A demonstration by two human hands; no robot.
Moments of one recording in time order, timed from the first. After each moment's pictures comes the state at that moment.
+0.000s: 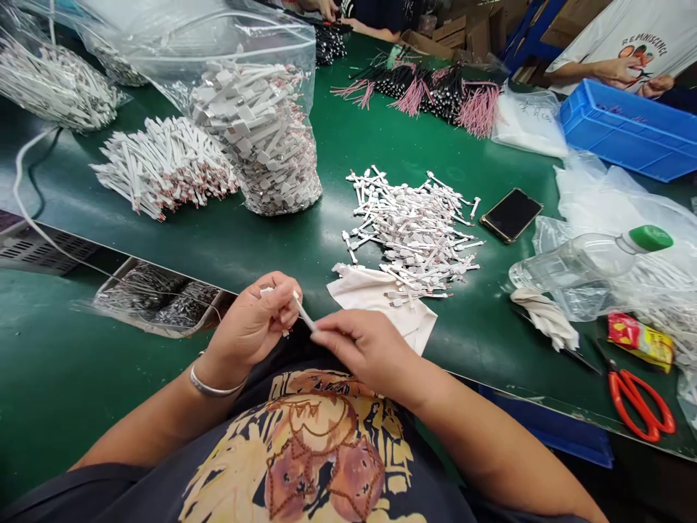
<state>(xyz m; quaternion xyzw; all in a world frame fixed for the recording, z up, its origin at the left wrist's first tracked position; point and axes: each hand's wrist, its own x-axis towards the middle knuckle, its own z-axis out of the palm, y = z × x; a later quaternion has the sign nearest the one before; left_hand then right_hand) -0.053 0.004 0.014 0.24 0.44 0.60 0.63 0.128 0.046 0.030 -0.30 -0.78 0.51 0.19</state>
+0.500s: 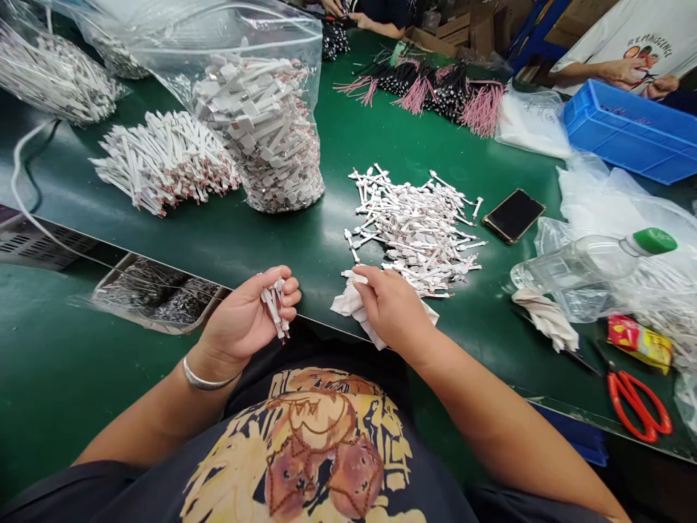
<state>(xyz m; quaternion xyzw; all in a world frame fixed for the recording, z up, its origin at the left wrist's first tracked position) -0.070 0.010 0.014 0.03 0.36 0.60 0.71 0.139 0.088 0.006 -0.40 -0.88 0.15 0.19</state>
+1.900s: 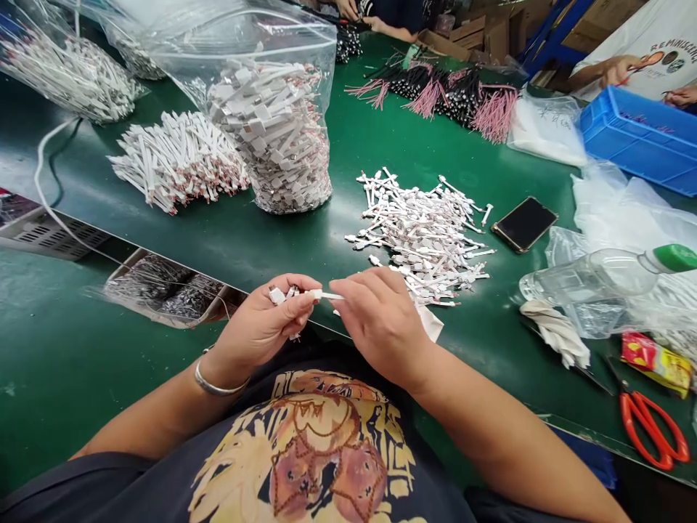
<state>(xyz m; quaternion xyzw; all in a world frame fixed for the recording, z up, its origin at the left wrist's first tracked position) -0.051 0.002 0.014 0.28 0.44 0.57 0.64 0.123 0.071 0.037 -0.23 -0.91 0.10 0.33</state>
